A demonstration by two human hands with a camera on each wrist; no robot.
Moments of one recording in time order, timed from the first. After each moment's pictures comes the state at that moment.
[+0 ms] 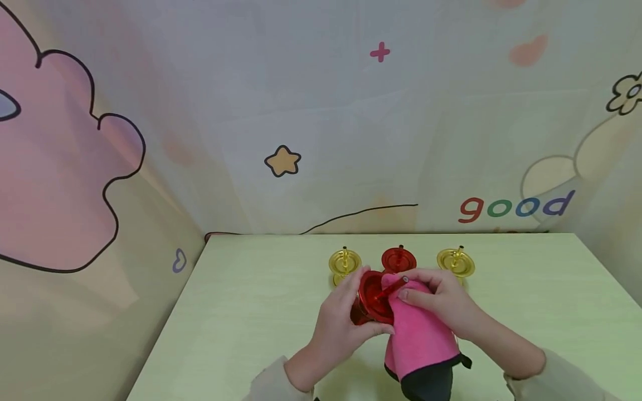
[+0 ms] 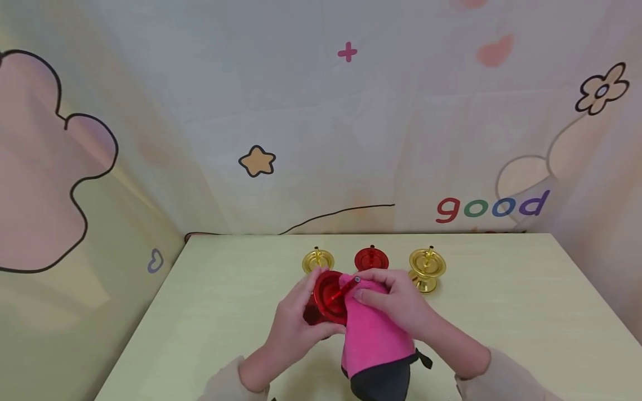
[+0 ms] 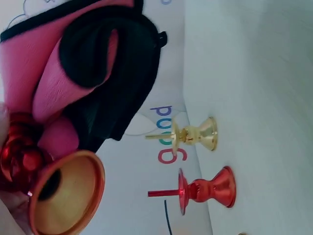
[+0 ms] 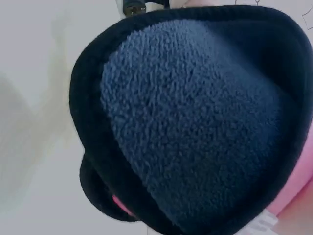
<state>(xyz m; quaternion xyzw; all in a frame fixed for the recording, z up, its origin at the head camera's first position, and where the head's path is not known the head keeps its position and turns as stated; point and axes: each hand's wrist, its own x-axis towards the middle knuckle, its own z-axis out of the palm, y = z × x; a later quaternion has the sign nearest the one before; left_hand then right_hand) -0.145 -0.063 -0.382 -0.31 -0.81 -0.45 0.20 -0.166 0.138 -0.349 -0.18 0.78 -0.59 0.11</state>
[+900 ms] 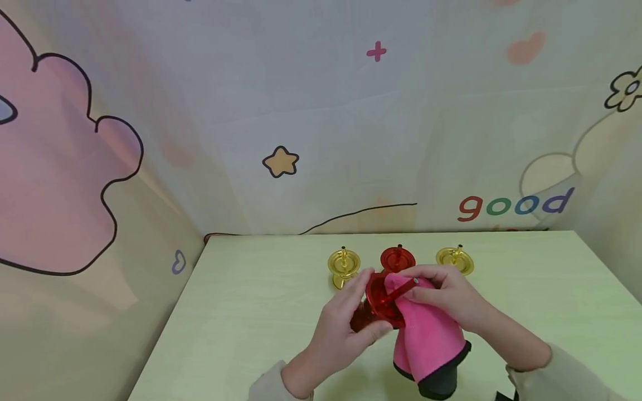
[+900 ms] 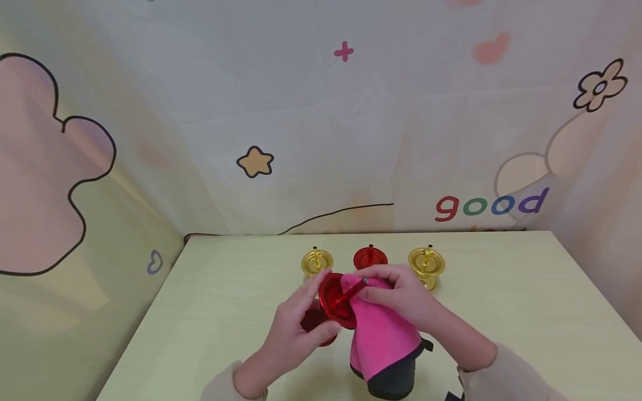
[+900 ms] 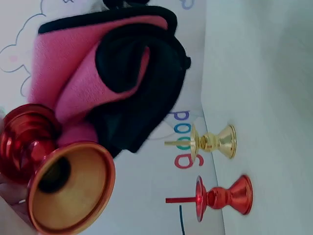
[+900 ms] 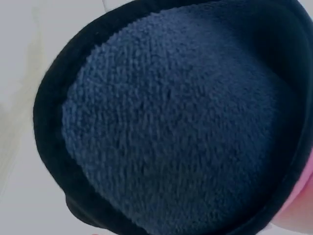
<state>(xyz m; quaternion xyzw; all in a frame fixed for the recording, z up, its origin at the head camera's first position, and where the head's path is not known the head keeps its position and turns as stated) -0.137 -0.063 -0.373 -0.36 -0.79 -0.45 0.21 -0.170 0.151 -0.345 -0.23 0.77 -0.59 0.10</state>
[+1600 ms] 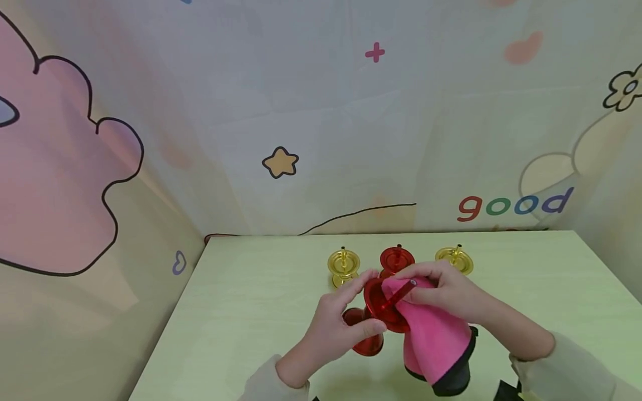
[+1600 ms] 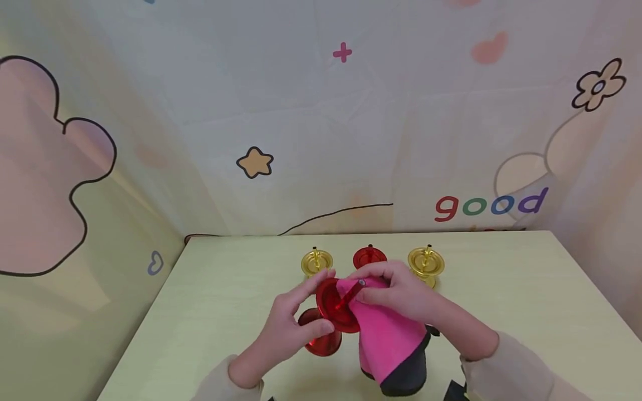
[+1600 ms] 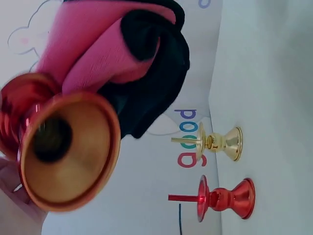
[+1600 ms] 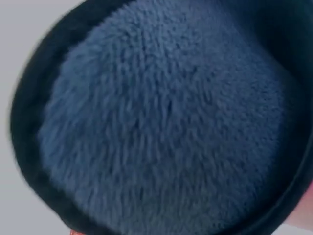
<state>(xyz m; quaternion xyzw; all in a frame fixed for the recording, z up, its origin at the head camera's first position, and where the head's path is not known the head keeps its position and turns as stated) -0.144 -0.070 -0.368 -0.39 -0.73 -0.56 0.07 -0.175 0.152 -0.330 -0.33 0.75 -0.55 0.12</state>
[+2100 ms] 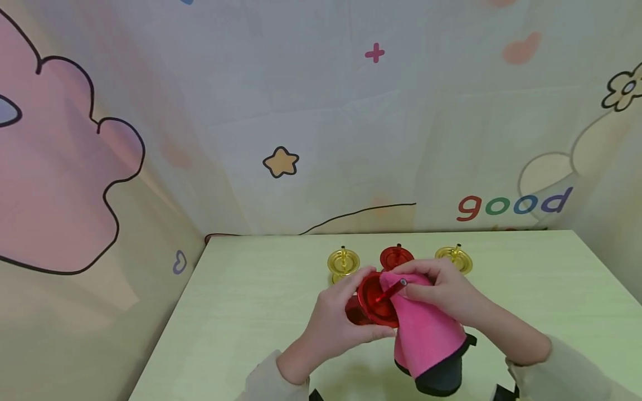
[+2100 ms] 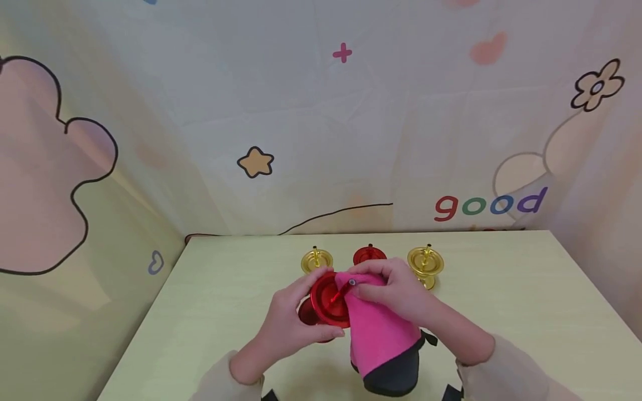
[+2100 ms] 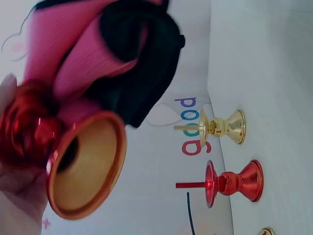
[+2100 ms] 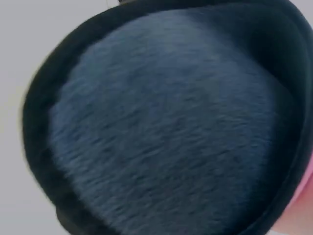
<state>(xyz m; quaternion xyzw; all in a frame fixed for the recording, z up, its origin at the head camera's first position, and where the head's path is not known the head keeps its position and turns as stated) -0.144 -0.068 -0.365 -0.36 -0.78 -0.49 0.14 -0.166 0.143 -0.327 -0.25 0.79 -0.55 0.11</state>
